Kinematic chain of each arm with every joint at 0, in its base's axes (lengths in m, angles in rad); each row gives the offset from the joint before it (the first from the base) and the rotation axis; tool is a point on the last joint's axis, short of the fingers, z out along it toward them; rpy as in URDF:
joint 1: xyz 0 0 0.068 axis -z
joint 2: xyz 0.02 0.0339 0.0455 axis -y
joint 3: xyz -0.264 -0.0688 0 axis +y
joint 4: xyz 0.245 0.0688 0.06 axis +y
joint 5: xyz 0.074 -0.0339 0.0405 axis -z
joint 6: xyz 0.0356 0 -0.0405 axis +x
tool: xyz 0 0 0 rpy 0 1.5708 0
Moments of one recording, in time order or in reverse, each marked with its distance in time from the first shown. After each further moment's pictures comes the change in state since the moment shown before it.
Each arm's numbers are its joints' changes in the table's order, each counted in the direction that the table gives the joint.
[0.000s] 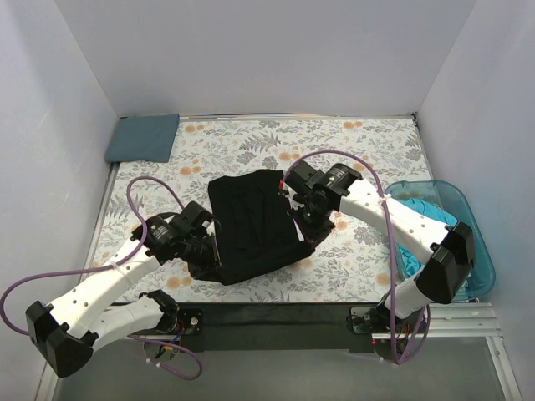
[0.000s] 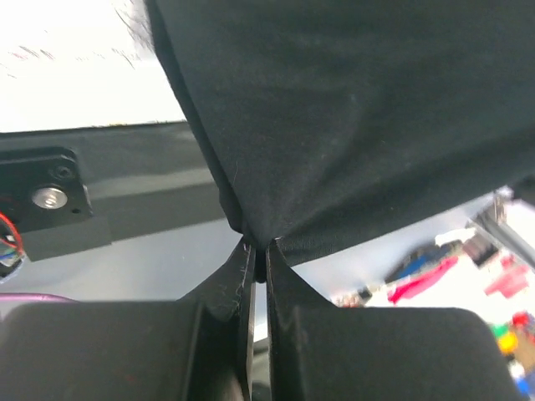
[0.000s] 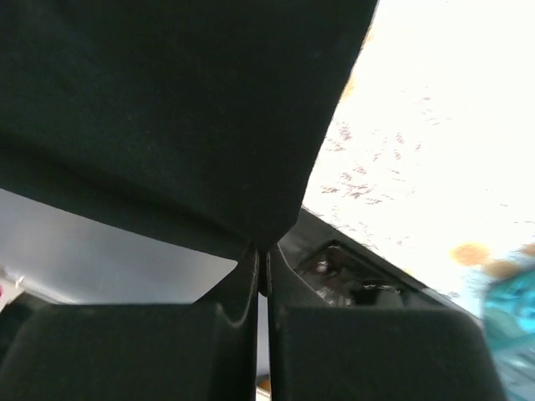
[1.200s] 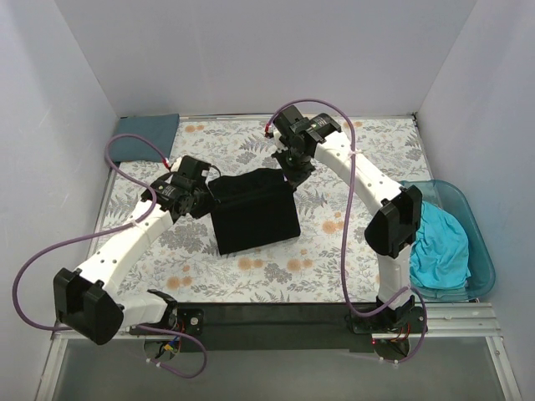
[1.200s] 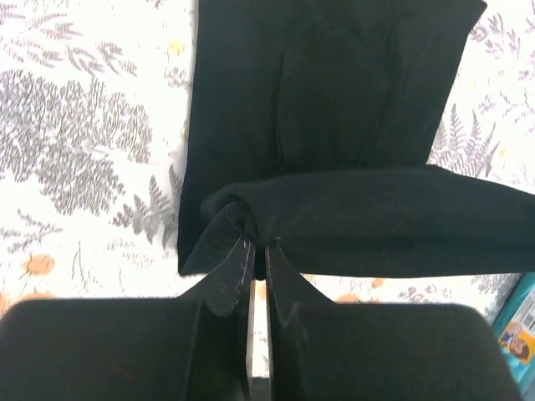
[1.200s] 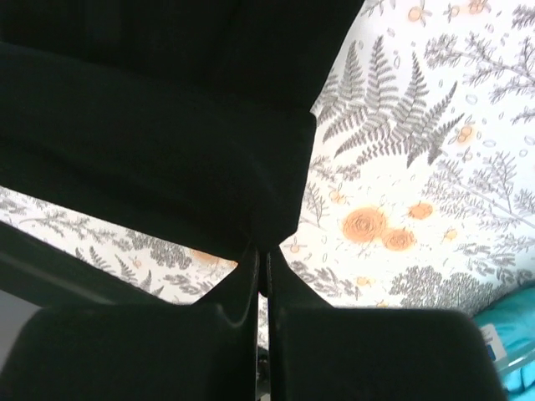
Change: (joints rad) left arm -0.238 -0.280 -0.224 -0.319 -0.499 0.049; right arm 0.171 -0.460 -0.669 0.018 0.140 -0.184
